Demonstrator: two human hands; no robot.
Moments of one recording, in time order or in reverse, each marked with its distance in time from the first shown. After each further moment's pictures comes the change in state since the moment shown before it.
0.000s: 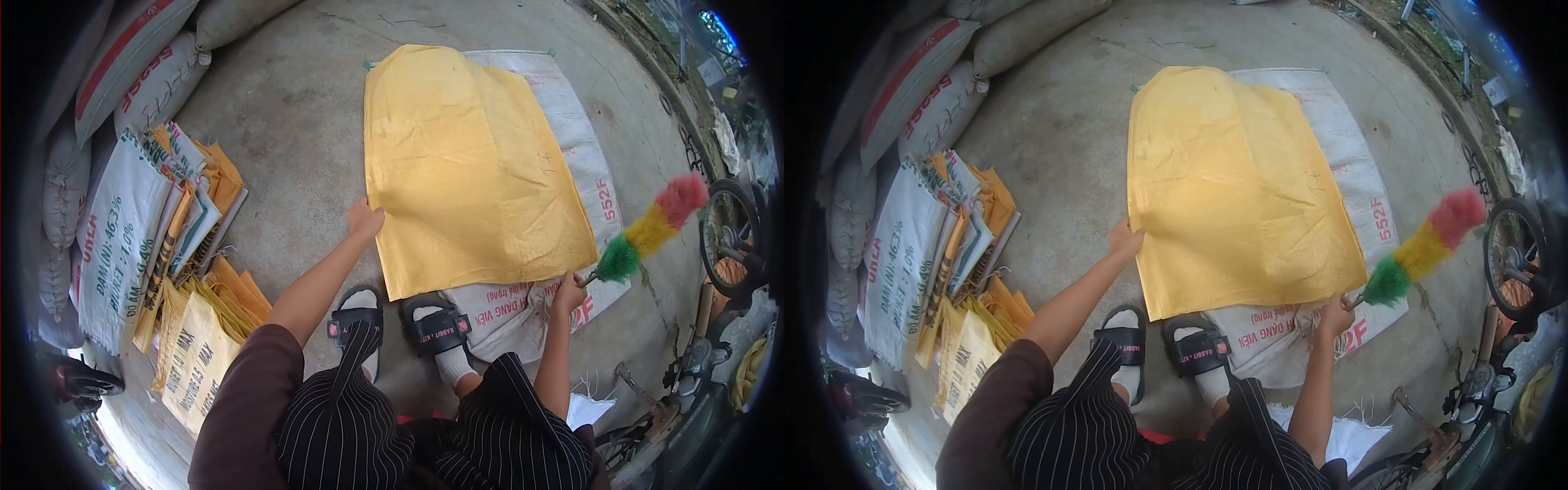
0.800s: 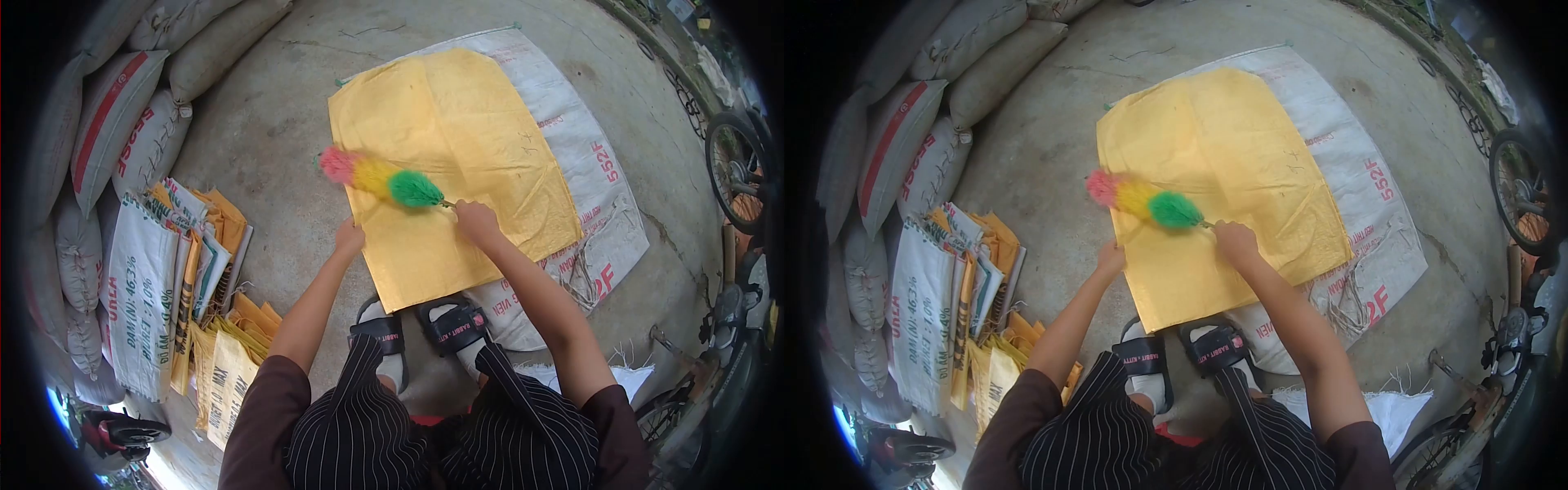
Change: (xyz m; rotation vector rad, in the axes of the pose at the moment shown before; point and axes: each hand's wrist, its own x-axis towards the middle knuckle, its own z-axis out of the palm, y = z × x) left_hand 0.025 -0.049 -0.010 0.003 -0.177 0.040; right_hand -0.135 -0.084 0.165 -0.798 -0.865 -1.108
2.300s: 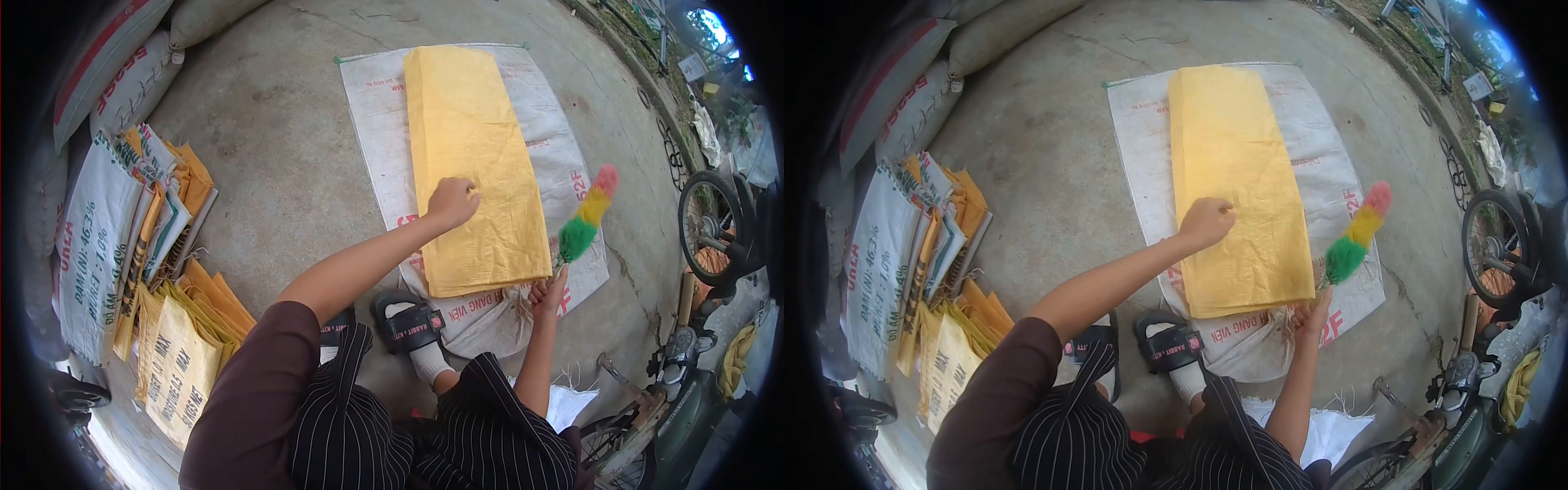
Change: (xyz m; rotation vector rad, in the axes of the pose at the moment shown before) left_hand -0.041 0.221 0.122 -0.003 -0.196 0.576; right_hand -0.178 0.150 -0.065 1.771 0.436 0.967
